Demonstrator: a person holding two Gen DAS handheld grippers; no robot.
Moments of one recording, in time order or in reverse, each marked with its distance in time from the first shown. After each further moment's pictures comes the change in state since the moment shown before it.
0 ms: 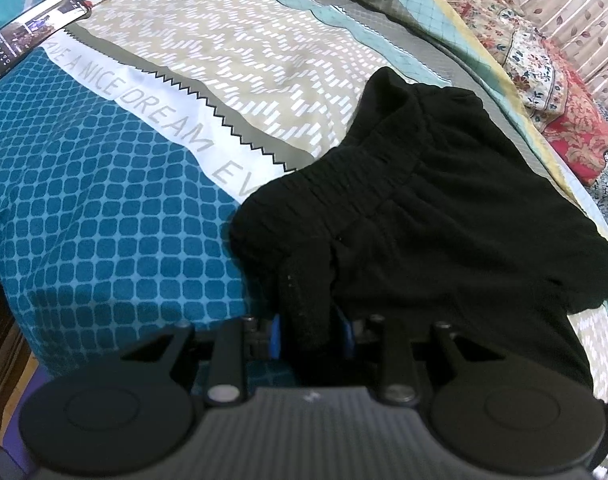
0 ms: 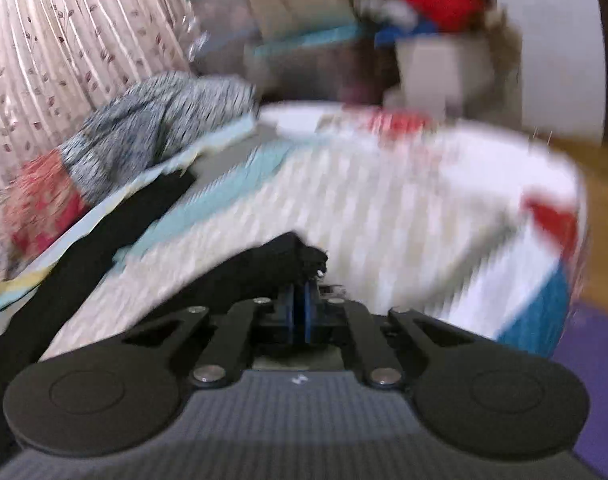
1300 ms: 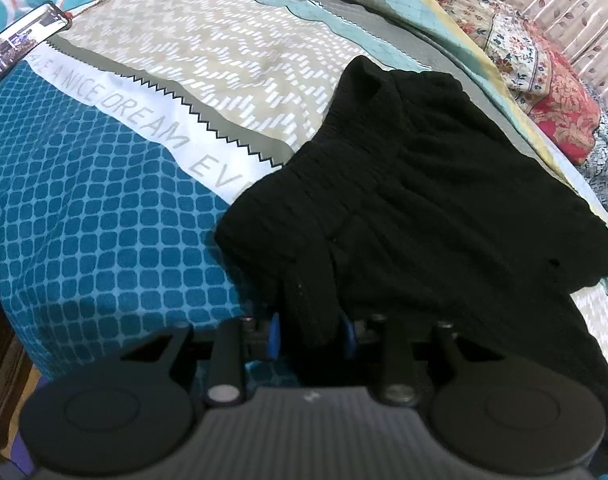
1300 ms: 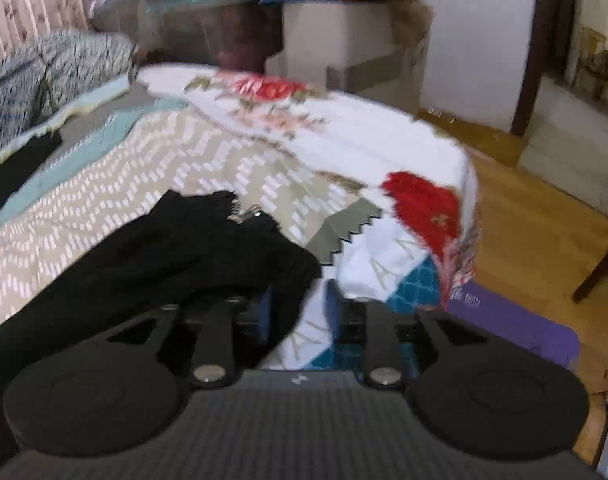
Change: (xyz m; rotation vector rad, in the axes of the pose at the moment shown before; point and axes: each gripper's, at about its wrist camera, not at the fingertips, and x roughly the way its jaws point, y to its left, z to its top) left arm -0.004 -0.011 -0.008 0.059 0.011 -0.021; right arm 0.007 -0.069 -0.010 0.001 0.109 -0.336
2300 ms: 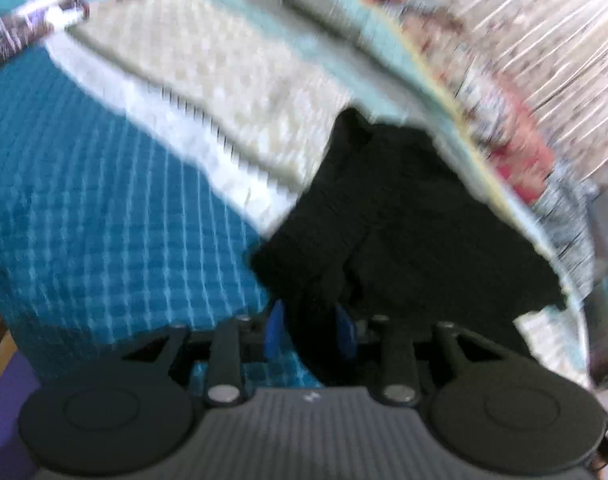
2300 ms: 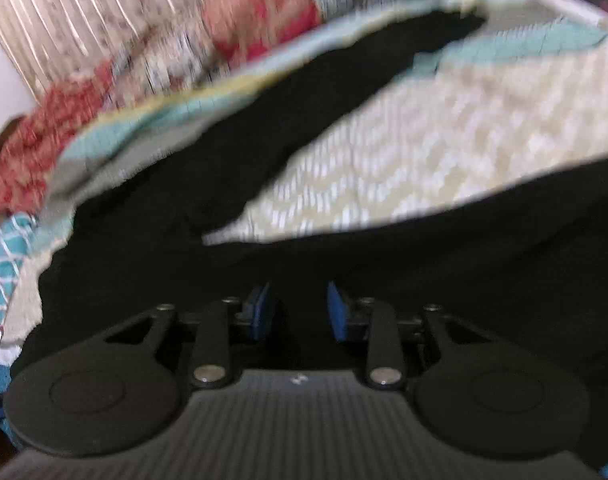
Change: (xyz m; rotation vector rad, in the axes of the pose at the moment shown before) left arm -0.048 0.053 -0.003 -0.070 -0.128 -0.185; right arm -0.095 0.243 -0.103 -0.335 0.233 0.811
